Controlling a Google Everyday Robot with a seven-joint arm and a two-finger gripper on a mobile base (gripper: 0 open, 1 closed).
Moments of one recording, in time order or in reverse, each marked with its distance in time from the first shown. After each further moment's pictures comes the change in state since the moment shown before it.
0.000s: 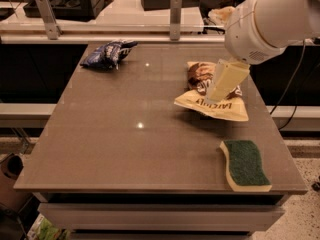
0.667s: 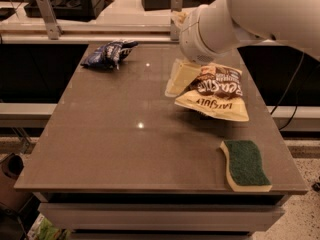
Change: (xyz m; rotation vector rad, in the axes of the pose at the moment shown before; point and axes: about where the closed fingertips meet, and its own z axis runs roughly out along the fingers) arm -0.054 -0.019 0.075 0.058 -0.085 -0.044
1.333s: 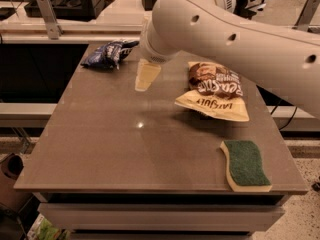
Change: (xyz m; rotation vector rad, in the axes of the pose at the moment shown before) arm -0.030 -0.020 0.097 0.048 0.085 0.010
